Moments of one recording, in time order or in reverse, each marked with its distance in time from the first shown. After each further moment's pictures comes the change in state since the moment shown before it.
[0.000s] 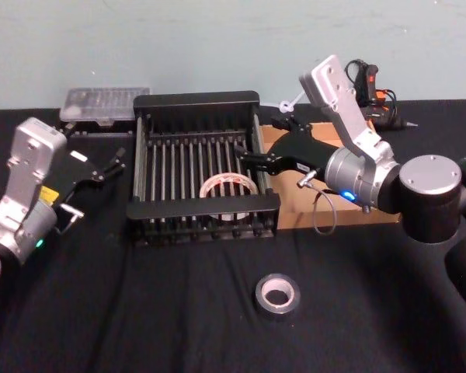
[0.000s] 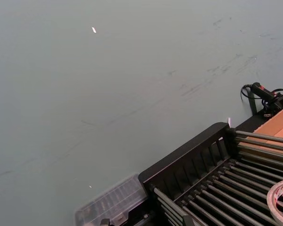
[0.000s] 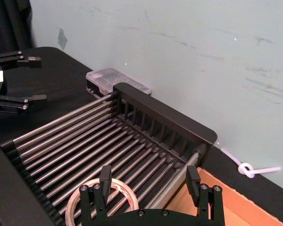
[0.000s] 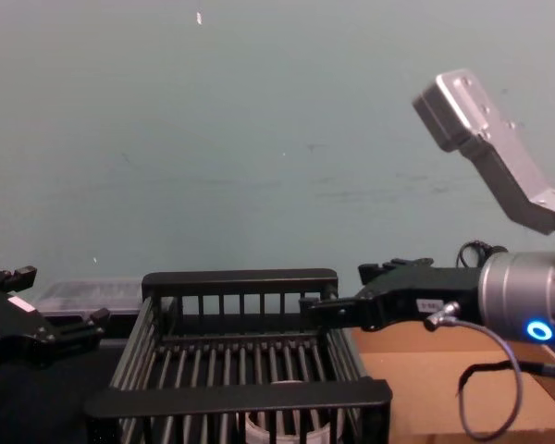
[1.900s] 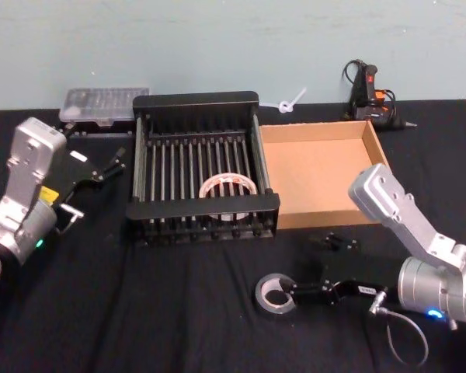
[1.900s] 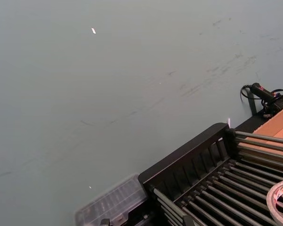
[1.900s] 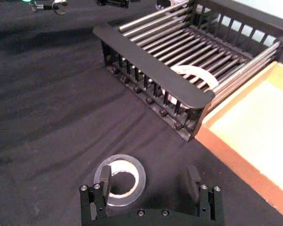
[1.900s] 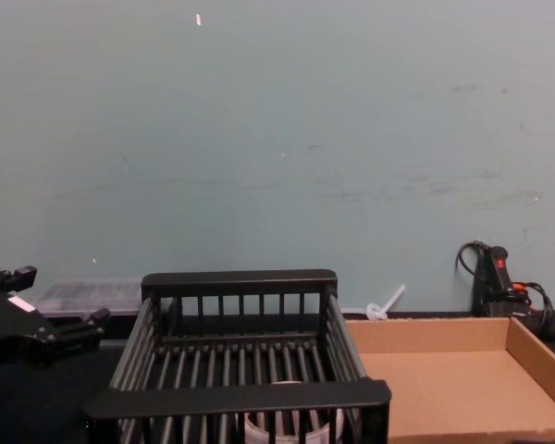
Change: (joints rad) left arm 0.000 0.000 0.000 0.000 0.000 0.000 0.000; right arm -0.383 0.381 0.024 -0.504 0.152 0.222 0.079
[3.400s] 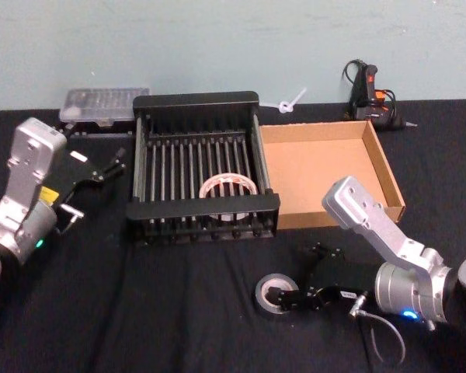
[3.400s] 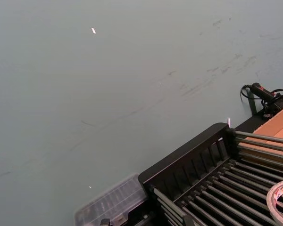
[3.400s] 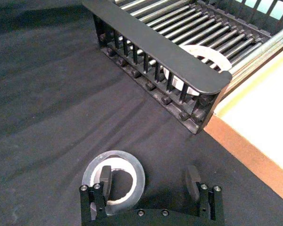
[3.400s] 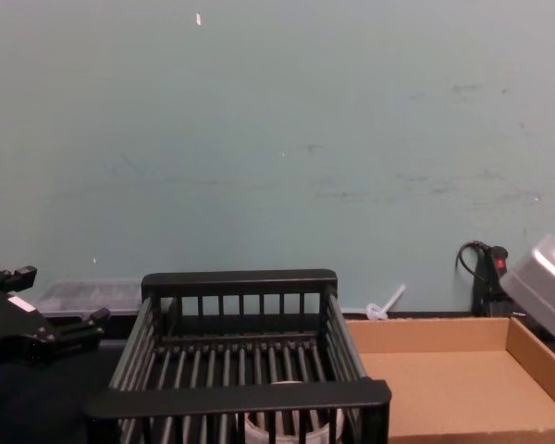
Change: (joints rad) left arm 0.000 0.000 0.000 0.000 0.000 0.000 0.000; right arm 0.072 -0.061 -0.079 0.124 -0.049 0.005 0.001
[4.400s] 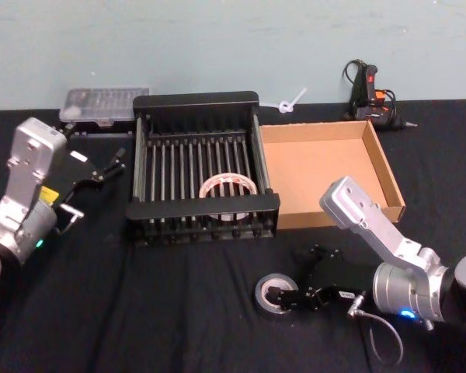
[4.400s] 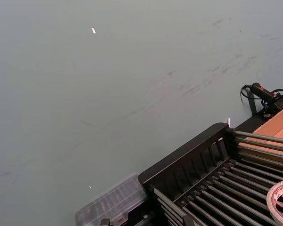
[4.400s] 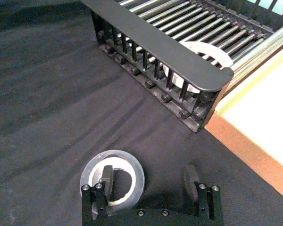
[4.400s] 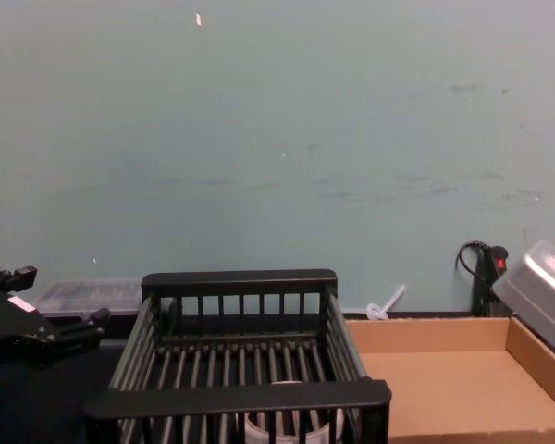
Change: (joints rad) left arm 0.000 0.000 0.000 0.000 0.000 0.000 0.000; right arm 0.007 -0.010 -0.003 0.014 -0.005 0.010 0.003
